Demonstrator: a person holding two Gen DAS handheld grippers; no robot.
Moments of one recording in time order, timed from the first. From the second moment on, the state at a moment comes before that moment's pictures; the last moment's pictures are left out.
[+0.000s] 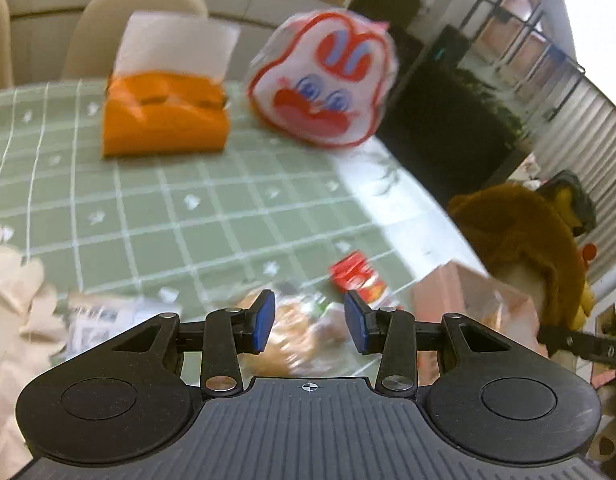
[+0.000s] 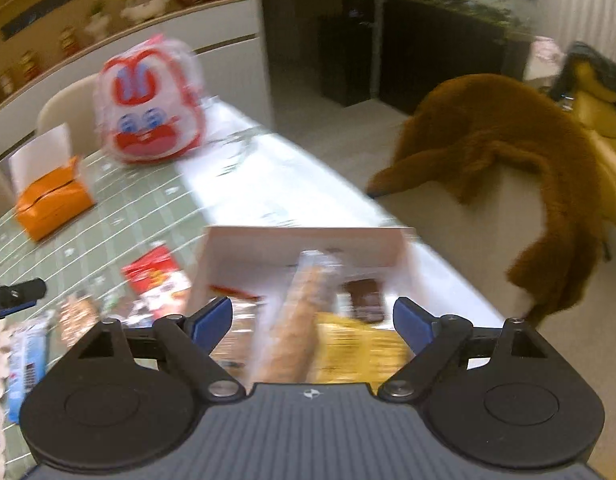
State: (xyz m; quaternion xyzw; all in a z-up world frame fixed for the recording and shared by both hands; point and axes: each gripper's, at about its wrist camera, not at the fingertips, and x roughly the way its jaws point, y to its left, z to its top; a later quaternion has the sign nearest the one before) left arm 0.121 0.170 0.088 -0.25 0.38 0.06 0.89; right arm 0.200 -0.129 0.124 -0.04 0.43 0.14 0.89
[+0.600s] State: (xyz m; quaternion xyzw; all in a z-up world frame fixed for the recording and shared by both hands) left arm 0.079 0.169 0.051 -0.29 0.41 0.07 0.86; right arm 0.309 0.049 0.040 -0.10 0.54 0.21 0.81
